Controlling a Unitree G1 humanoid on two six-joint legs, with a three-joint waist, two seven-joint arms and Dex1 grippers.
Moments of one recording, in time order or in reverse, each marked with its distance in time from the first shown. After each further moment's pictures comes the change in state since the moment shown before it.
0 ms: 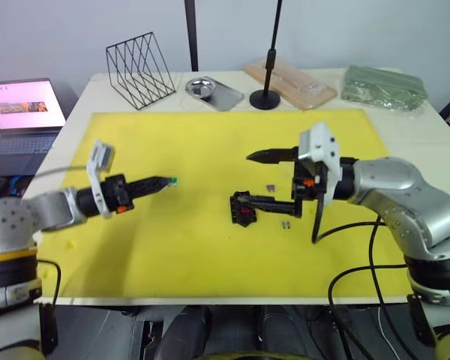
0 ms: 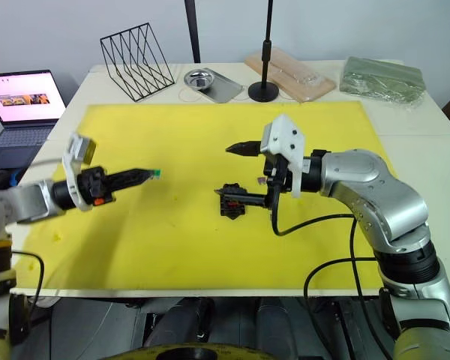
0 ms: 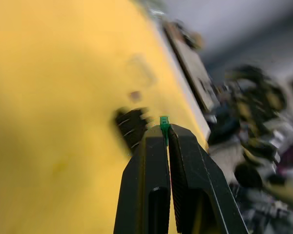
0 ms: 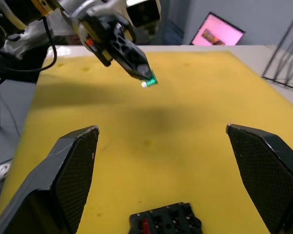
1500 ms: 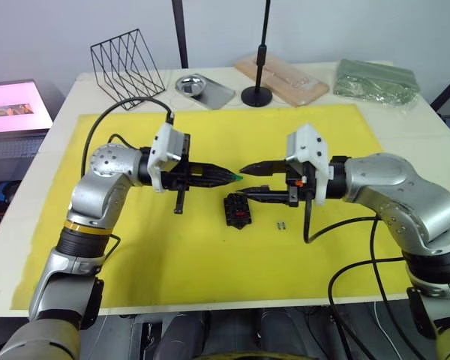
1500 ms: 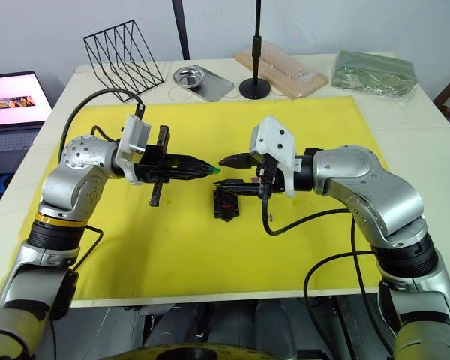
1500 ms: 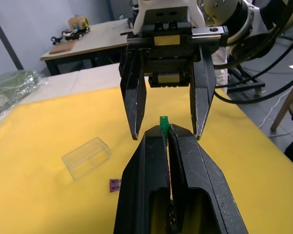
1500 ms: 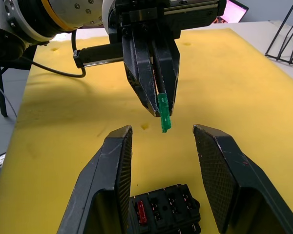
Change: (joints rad) left arm -0.151 -0.228 -0.350 0.003 0.755 -1.020 -0.617; right arm -0.027 -0.014 0.084 -0.053 -0.034 0.048 -0.024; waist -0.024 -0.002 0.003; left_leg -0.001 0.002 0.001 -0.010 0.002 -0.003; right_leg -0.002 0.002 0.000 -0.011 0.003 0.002
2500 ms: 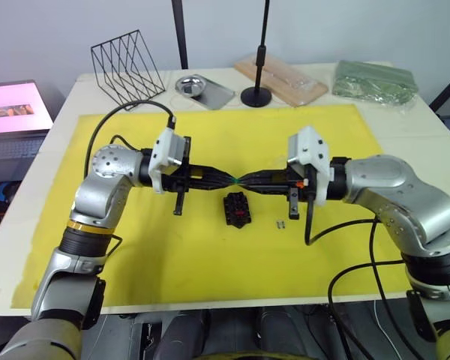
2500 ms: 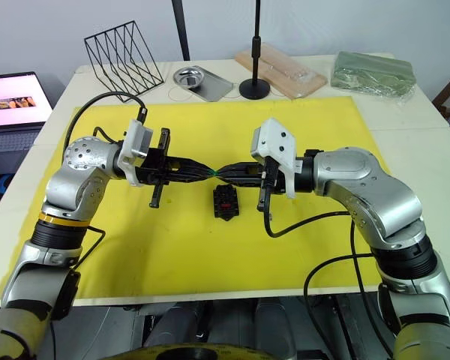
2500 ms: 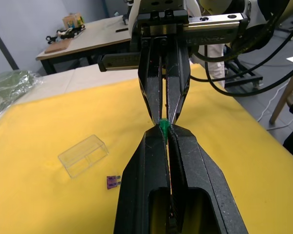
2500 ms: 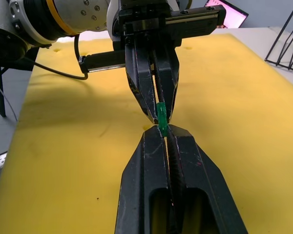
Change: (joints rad) left arm 0.000 -0.011 -0.005 0.033 0.029 -0.055 -0.029; right arm 0.010 0.001 -0.002 0.007 -0.010 -0.031 0.020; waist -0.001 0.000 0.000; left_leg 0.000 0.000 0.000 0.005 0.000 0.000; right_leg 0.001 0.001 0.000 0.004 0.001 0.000
